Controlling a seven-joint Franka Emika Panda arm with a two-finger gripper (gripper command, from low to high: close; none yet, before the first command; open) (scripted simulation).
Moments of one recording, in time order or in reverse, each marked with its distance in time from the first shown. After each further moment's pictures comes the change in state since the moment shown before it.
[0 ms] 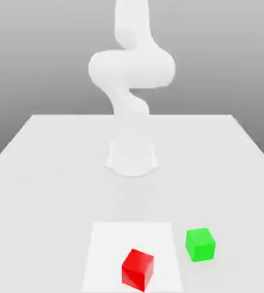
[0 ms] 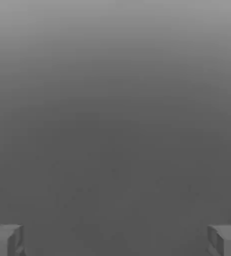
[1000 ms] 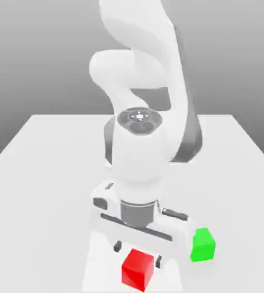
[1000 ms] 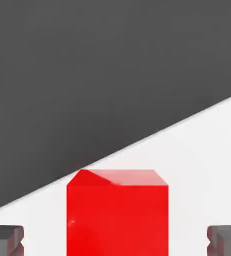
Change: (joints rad) arm -0.070 1.075 0.074 -0.159 -0.108 0.505 0.496
